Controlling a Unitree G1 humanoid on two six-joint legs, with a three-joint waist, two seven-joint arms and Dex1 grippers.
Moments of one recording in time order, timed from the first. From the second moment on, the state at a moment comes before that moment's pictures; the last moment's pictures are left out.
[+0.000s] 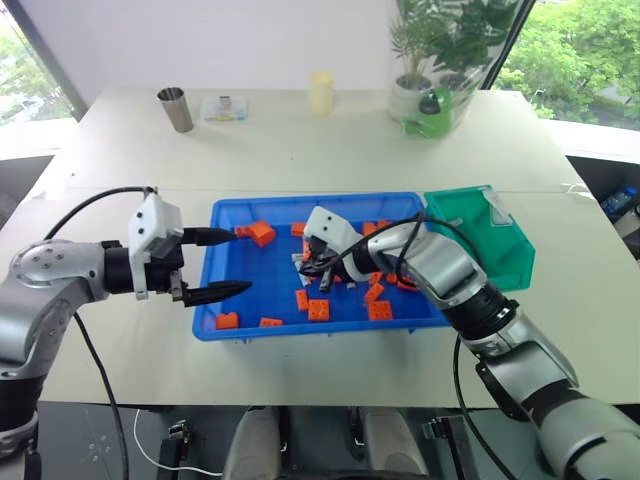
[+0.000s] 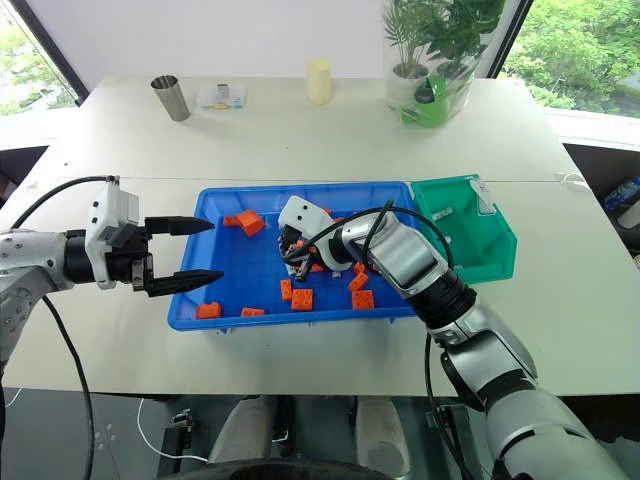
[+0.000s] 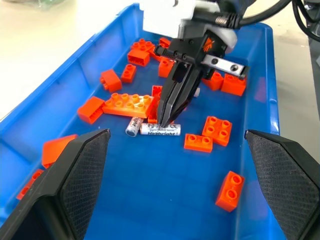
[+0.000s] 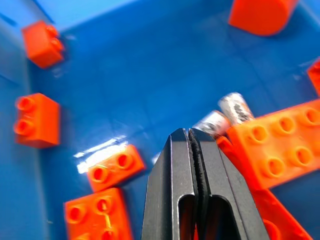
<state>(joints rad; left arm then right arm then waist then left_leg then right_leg) -0.23 0.93 0.18 -0.33 -0.64 0.56 -1.11 -0.83 -0.38 0.52 0.01 0.20 0.95 0.83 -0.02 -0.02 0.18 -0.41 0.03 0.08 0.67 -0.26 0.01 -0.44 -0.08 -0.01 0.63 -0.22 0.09</state>
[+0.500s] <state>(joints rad) -0.24 0.93 0.18 -0.33 -0.64 0.56 -1.11 -0.84 -0.34 0.53 0.02 0.16 0.96 0.82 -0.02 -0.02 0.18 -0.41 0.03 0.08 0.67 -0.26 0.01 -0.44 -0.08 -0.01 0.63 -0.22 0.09</state>
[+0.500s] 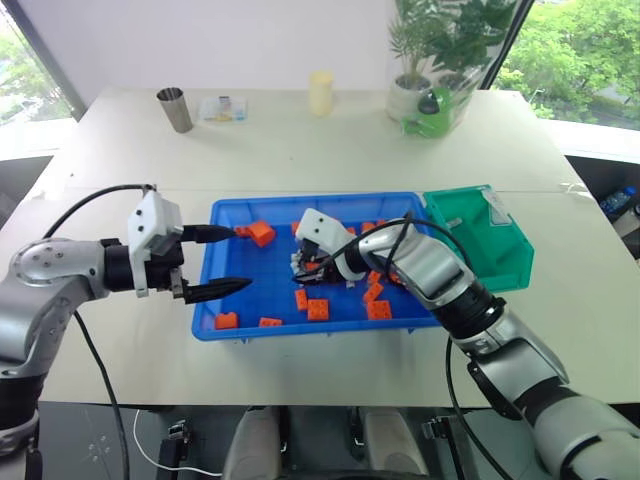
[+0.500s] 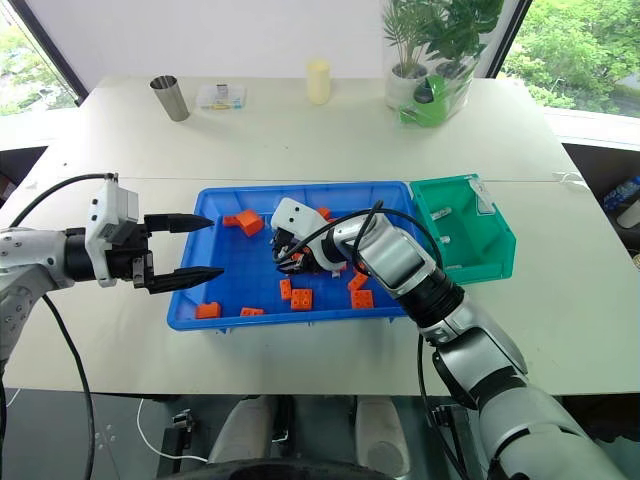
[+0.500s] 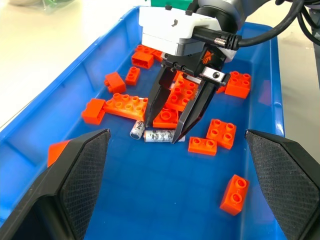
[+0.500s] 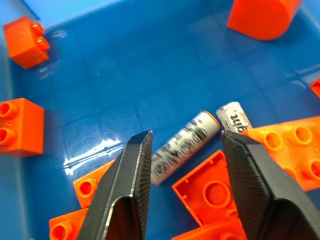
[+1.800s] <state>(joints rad) -0.36 0.85 0.09 -0.25 -0.60 0.53 -1.15 -0.55 -0.92 -0.10 -0.16 0.33 1.19 0.83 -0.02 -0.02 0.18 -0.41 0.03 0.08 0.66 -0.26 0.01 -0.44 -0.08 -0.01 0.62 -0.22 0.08</state>
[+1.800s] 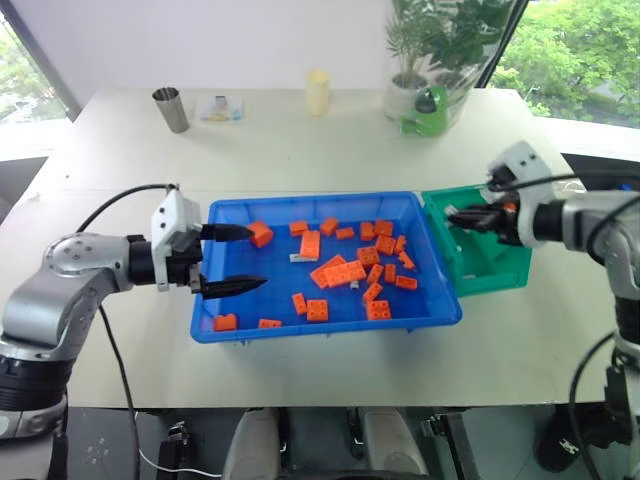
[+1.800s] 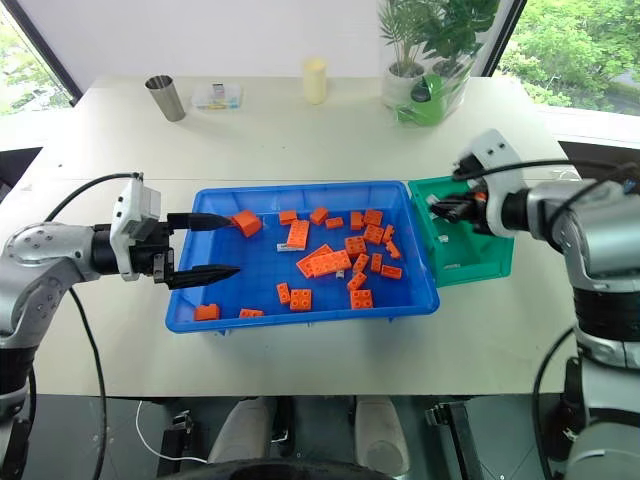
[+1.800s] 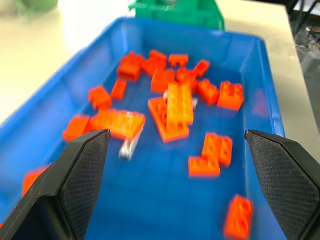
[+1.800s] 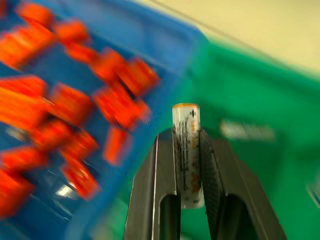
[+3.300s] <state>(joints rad) -0.20 0.87 0.18 -0.40 -0.62 0.56 -1.06 -0.98 -0.10 -0.19 0.49 0.48 1.40 0.44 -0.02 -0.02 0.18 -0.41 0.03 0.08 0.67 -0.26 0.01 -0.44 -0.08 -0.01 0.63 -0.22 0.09</state>
